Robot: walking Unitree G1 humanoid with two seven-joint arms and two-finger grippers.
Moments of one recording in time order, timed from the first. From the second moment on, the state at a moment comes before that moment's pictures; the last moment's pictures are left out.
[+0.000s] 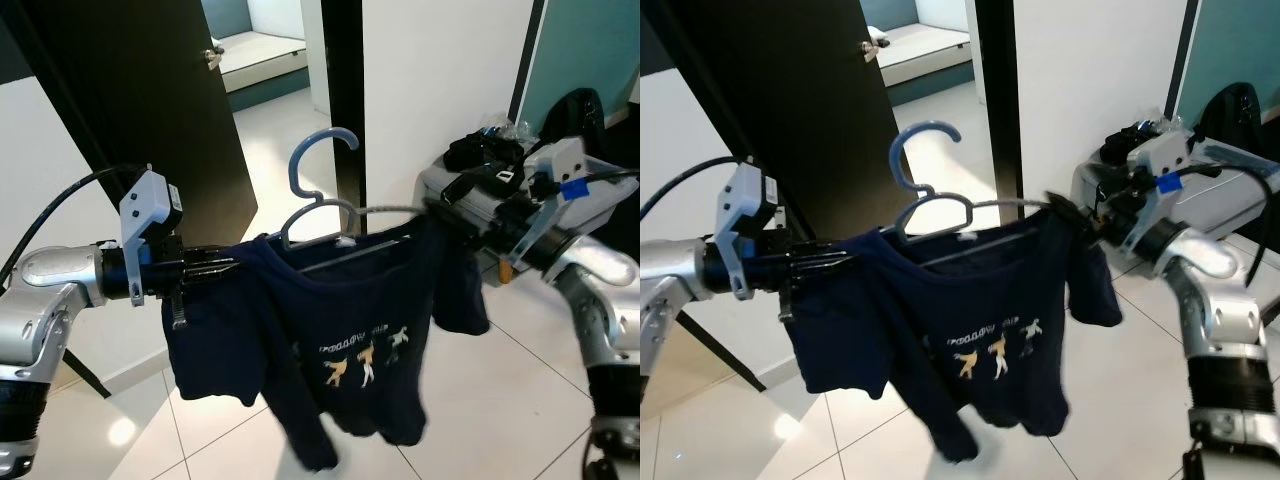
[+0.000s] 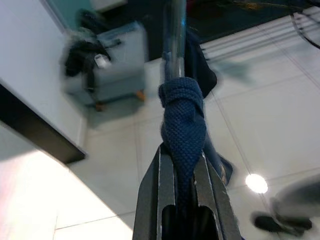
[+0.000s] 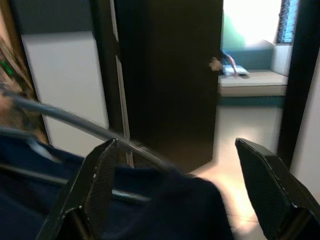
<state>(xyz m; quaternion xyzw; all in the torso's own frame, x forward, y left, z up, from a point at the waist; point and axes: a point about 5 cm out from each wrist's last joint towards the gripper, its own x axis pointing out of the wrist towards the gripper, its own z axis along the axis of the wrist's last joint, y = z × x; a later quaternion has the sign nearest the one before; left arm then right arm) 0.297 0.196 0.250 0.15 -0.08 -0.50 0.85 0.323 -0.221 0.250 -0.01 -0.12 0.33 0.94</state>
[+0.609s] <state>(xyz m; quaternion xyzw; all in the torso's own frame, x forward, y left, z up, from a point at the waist) 0.313 0.174 0.259 0.07 -0.17 -0.39 0.90 0.336 -0.216 0.240 0.18 -0.14 0.20 0.95</state>
